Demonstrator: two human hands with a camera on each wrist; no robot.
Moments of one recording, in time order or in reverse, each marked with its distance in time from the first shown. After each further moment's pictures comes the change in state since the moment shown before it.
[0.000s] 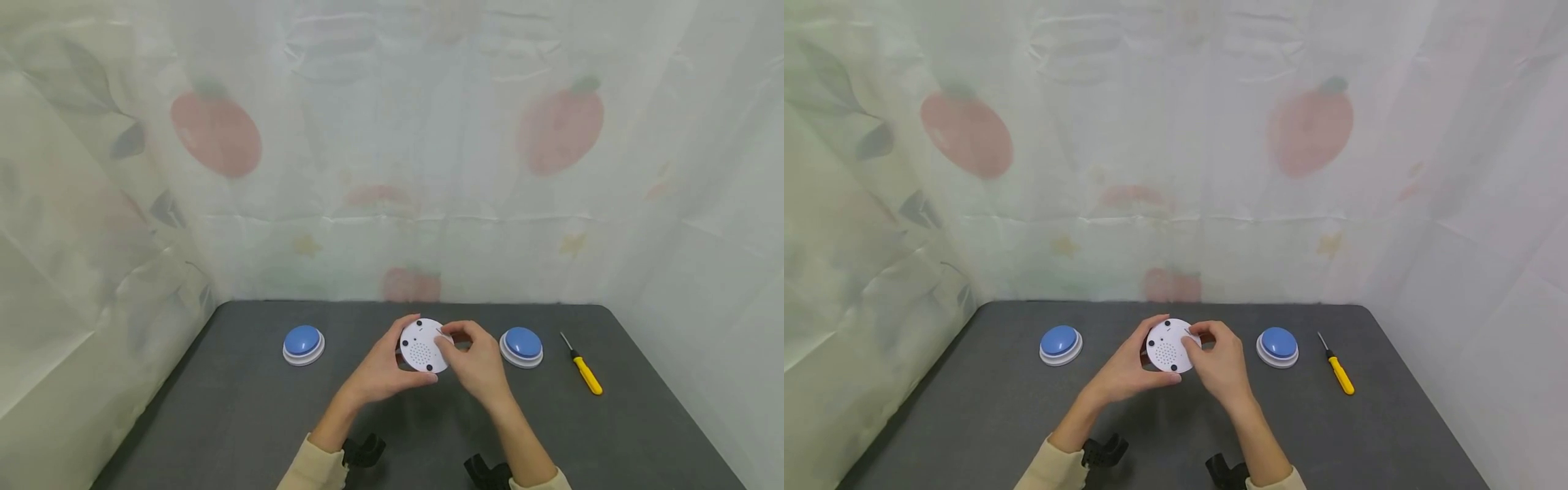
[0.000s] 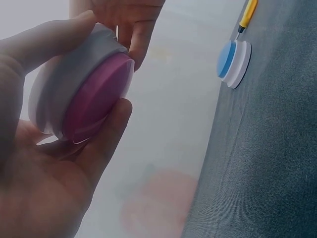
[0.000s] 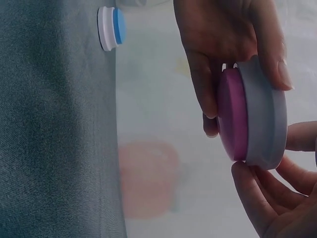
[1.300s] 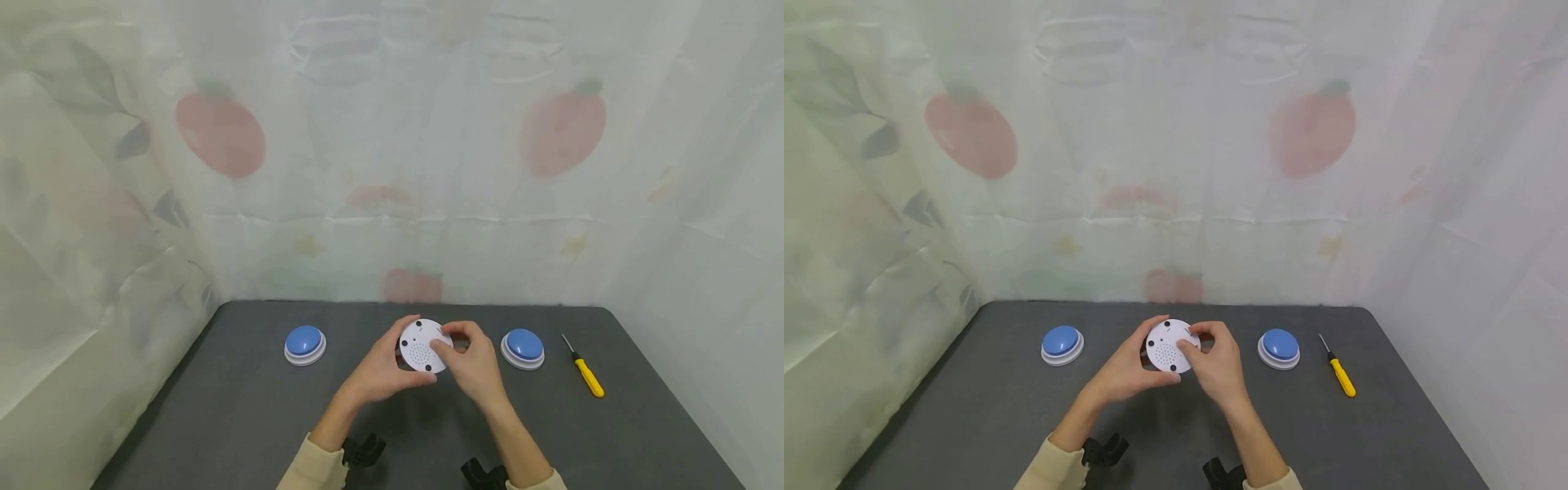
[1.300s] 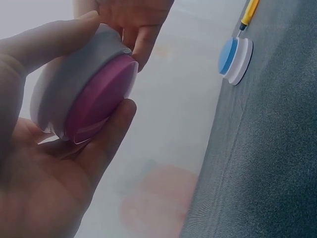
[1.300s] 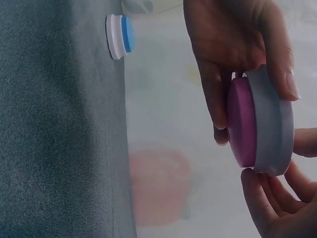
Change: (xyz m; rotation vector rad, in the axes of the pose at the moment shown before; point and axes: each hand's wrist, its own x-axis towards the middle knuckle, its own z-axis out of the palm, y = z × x) left_hand 0.000 -0.005 -0.003 0.019 0.005 -0.018; right_hand 0.000 0.006 0.011 0.119 0.001 0.058
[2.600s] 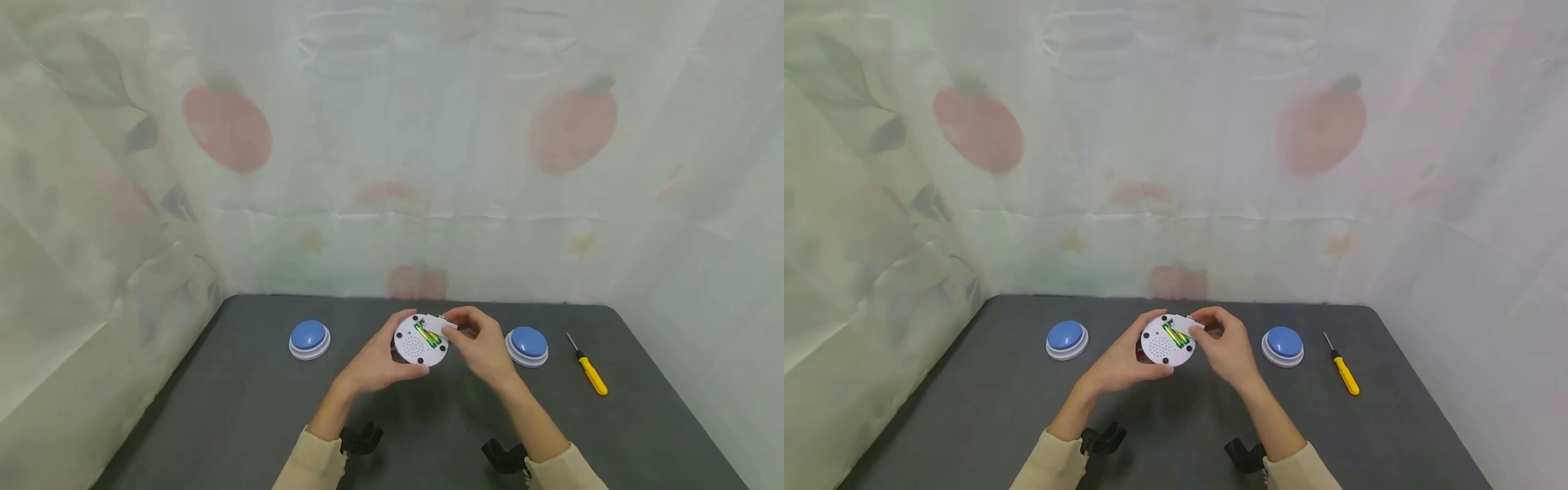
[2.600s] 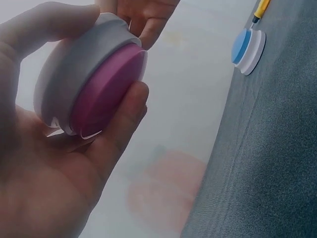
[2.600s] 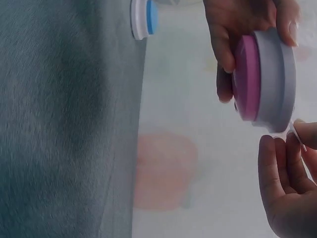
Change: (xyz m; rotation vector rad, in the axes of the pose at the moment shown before) left_hand -0.003 0.000 -0.012 -0.047 -0.032 -0.051; right_hand 0.018 -0.004 -0.018 -0.014 -0.130 -0.052
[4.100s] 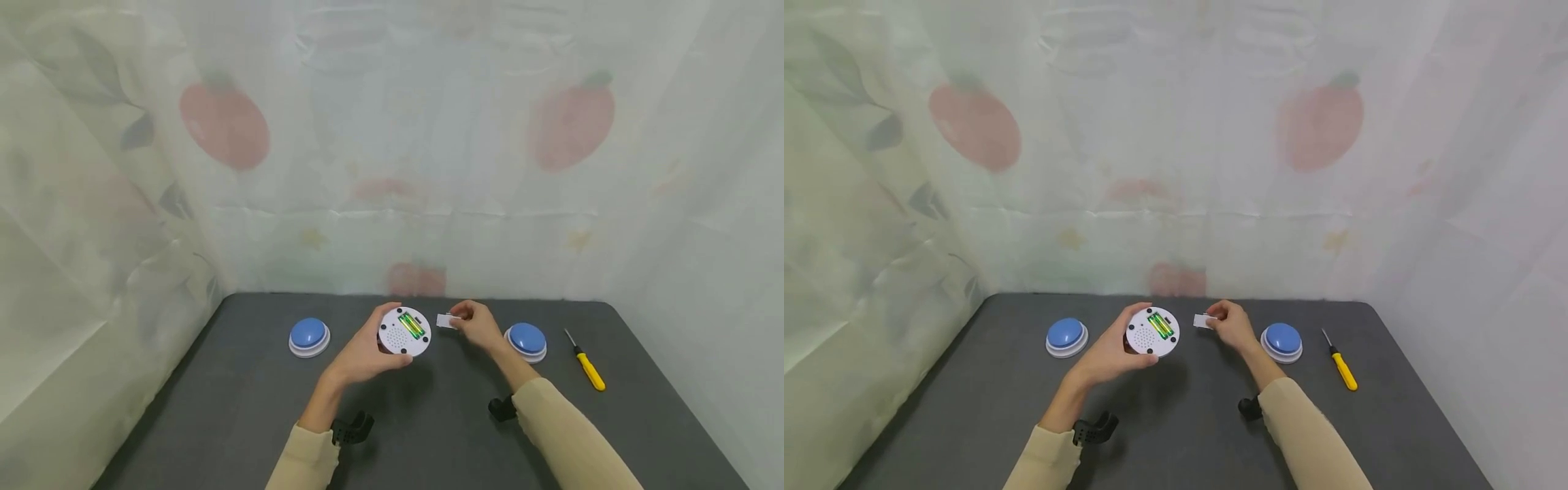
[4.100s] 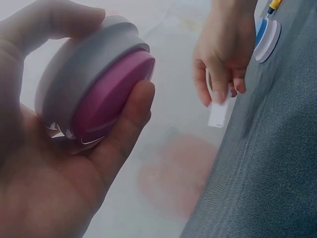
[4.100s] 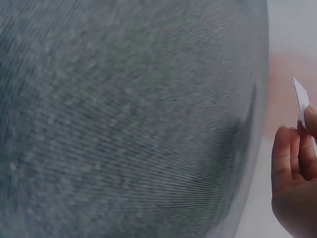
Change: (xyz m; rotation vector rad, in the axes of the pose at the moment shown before) left_hand -0.007 -0.007 -0.021 0.015 0.051 -0.034; right_hand 0.070 0.107 0.000 -0.162 -0.122 0.178
